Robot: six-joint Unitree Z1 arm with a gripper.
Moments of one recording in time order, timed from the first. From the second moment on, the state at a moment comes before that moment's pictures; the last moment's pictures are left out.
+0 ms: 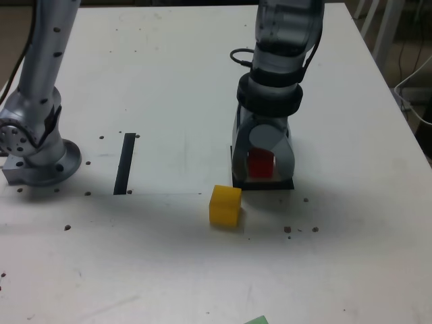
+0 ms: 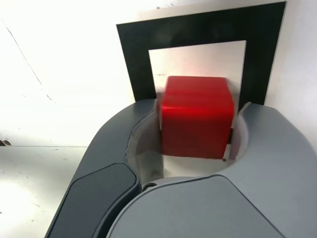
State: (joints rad) arm -0.07 2.08 -1.48 1.11 -0.05 -0.02
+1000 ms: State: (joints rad) arm -0.30 1.86 -1.33 1.16 -0.01 -0.15
